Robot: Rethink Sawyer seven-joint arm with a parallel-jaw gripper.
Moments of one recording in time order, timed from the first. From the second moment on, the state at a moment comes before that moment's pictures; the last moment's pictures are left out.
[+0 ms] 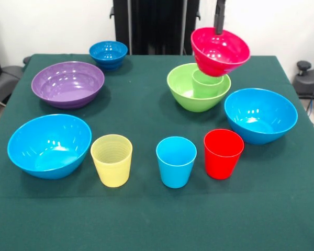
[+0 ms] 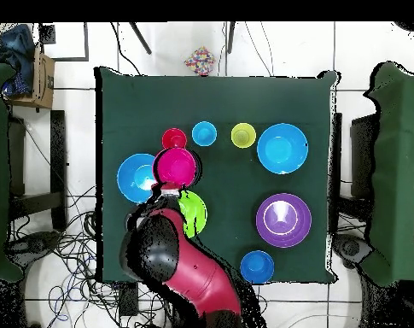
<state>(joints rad) -0.09 -1.03 0.02 2.30 0.64 -0.05 2.59</state>
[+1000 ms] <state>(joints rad) -0.14 -1.06 0.08 2.35 0.63 -0.05 2.59</state>
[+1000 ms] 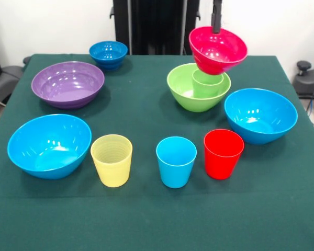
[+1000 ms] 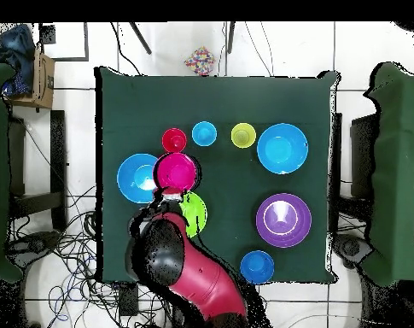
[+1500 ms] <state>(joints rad) -0.16 -1.07 0.09 2.37 0.63 -0.05 2.59</state>
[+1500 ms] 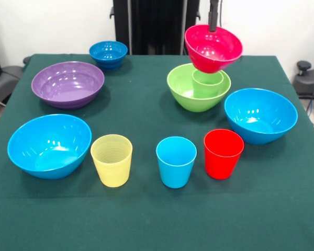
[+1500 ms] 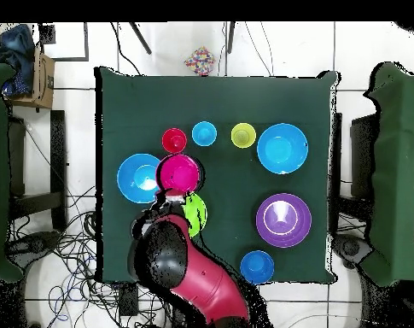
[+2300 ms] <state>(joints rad) -0.17 -1.08 0.09 2.38 0.63 -0.05 2.59</state>
